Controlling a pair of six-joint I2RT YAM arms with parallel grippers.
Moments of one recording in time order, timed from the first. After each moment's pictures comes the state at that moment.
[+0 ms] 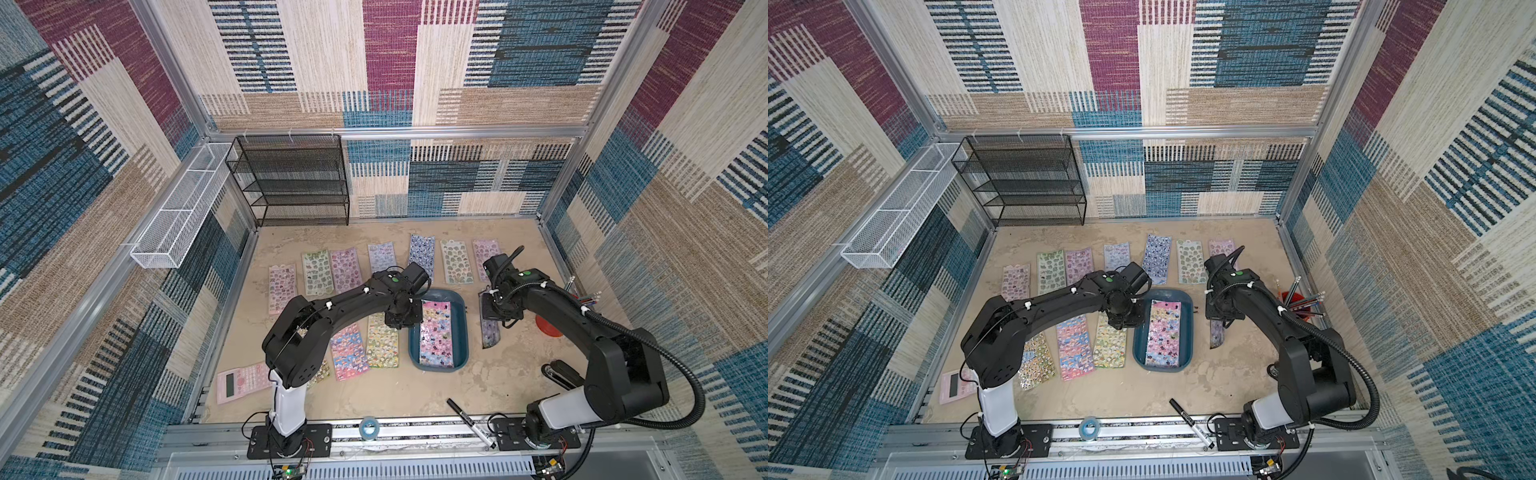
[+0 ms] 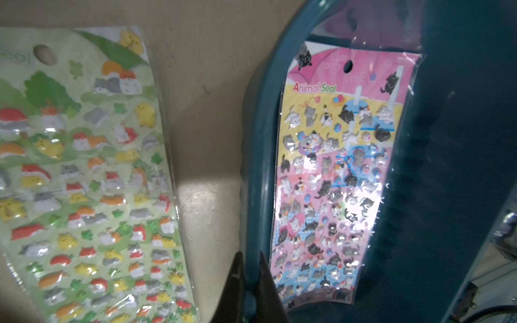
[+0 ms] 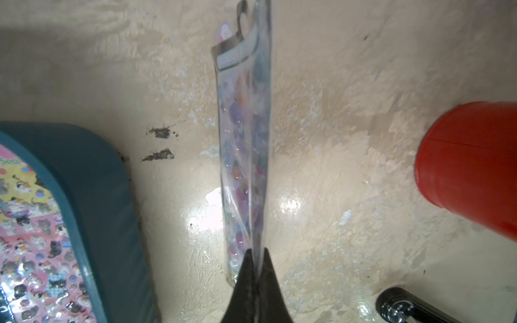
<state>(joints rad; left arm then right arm) -0.80 1.91 1.43 -0.79 0.13 -0.75 0.26 1.48 1.02 -0.91 0.14 0.38</state>
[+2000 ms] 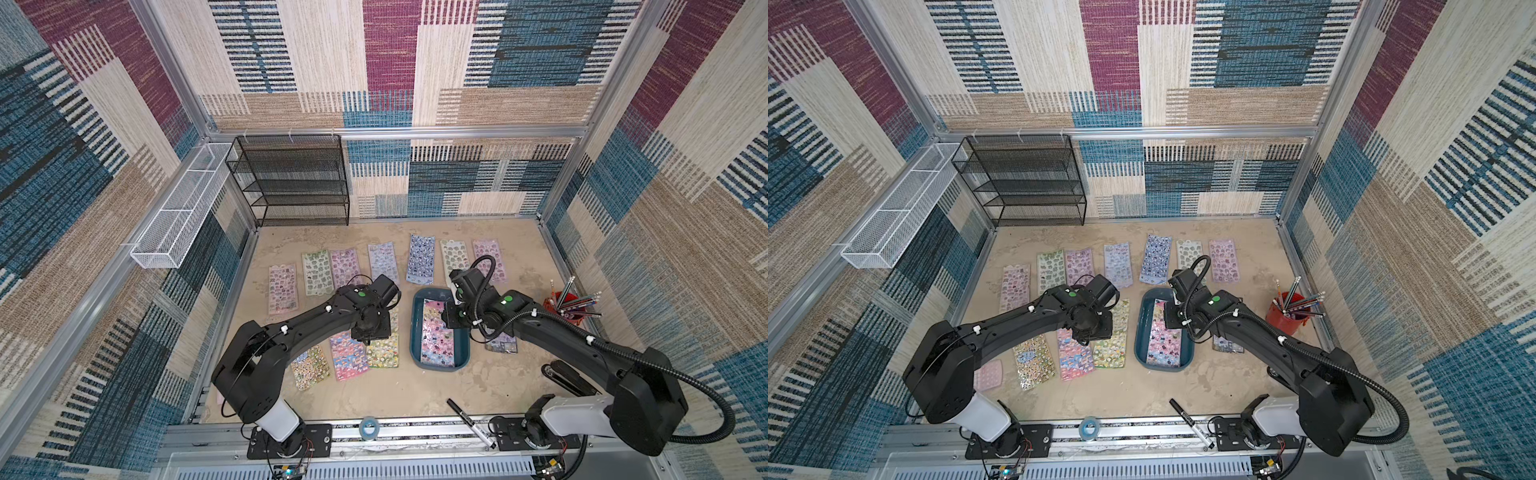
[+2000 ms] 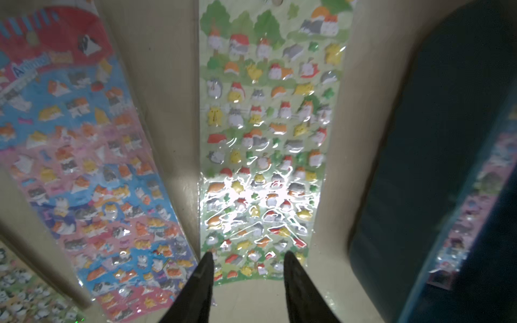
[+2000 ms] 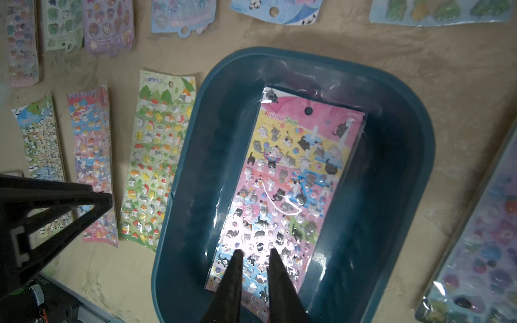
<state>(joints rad) -0.74 1.61 1.09 -0.84 -0.02 -0.77 0.62 1.32 0.94 -0.62 -0.06 0.52</state>
